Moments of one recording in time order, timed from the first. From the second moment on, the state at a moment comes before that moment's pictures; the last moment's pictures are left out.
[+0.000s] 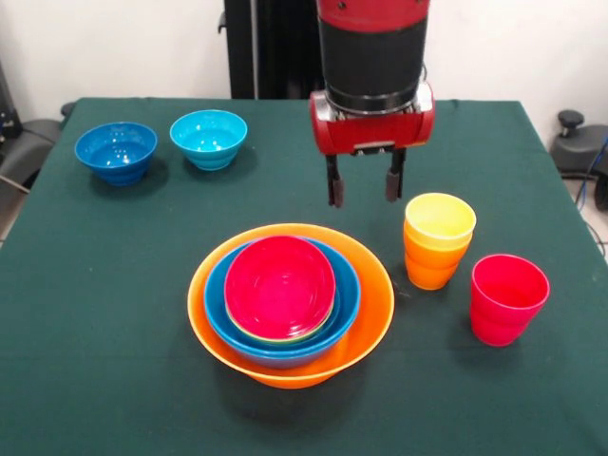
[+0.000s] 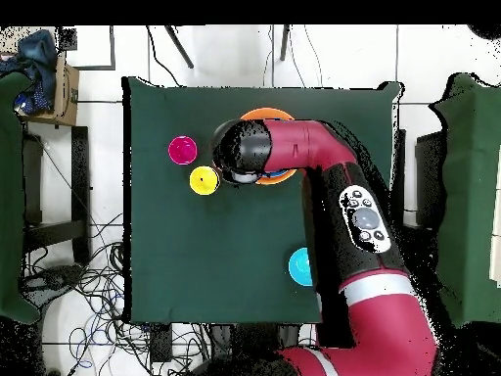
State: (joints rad) arm -0.43 -0.60 0.40 1.41 -0.32 0.84 1.73
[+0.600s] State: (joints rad) arm -0.41 -0.61 0.40 1.40 -0.32 0.84 1.73
